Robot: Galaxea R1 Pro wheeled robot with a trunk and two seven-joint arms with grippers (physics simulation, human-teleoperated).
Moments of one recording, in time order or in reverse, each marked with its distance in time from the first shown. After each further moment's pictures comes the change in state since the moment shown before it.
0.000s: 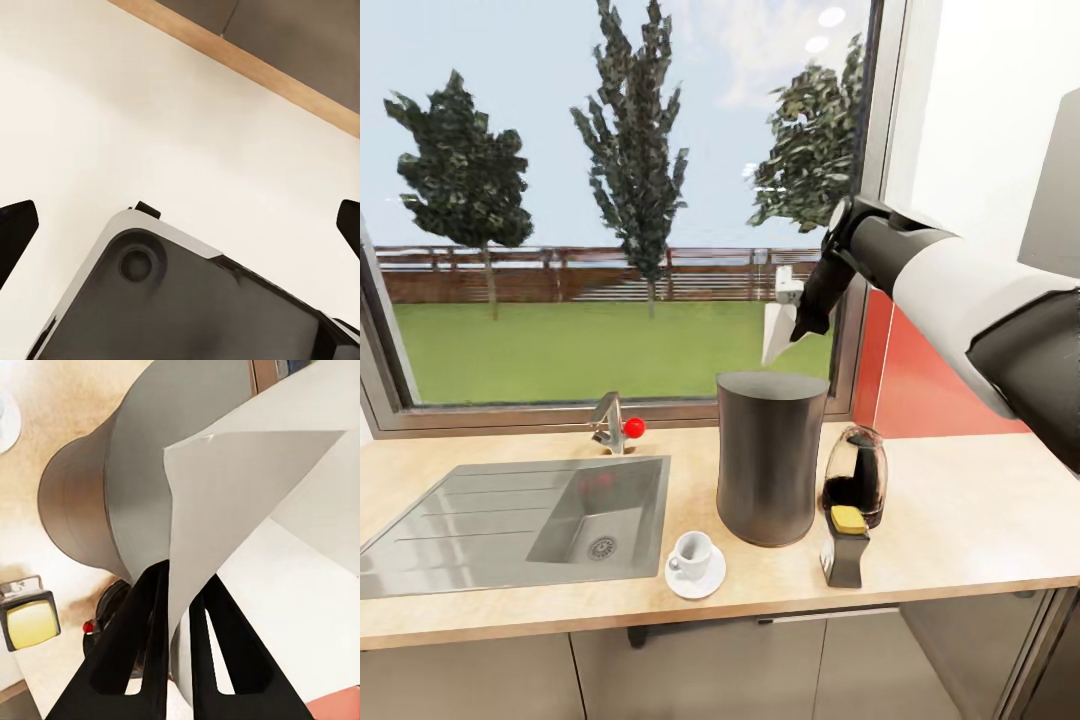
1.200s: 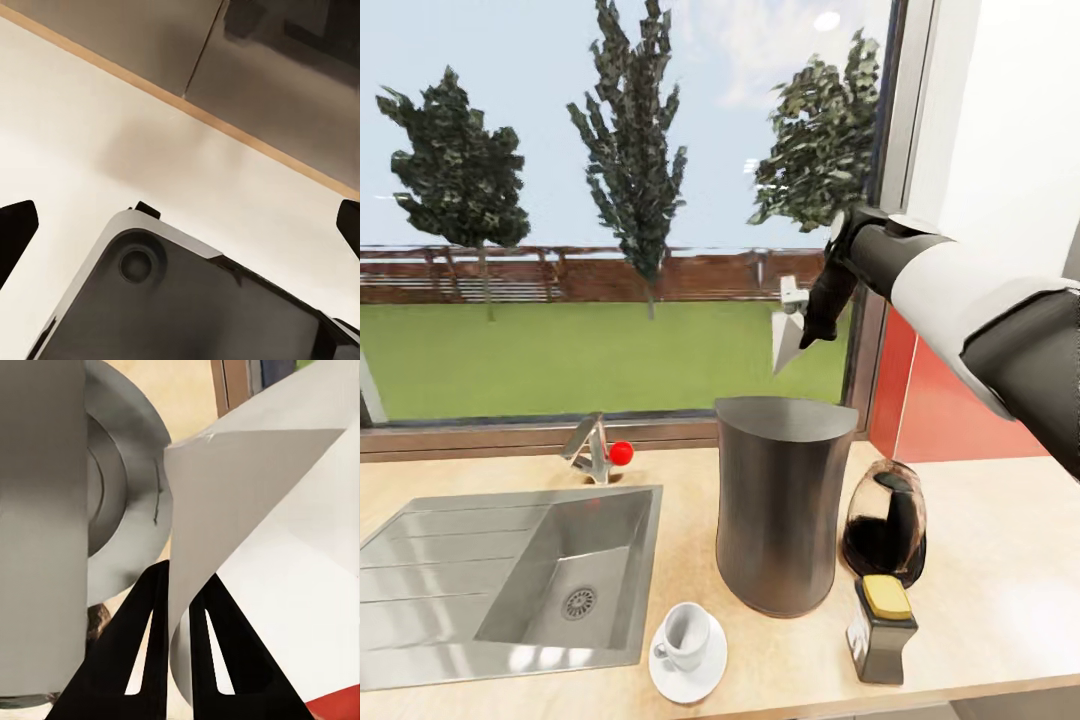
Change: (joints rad) left arm 0.000 0.000 0.000 0.000 -0.001 0.000 0.000; right arm 0.000 0.007 0.058 0.054 0.010 -0.067 -0.001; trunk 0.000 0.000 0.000
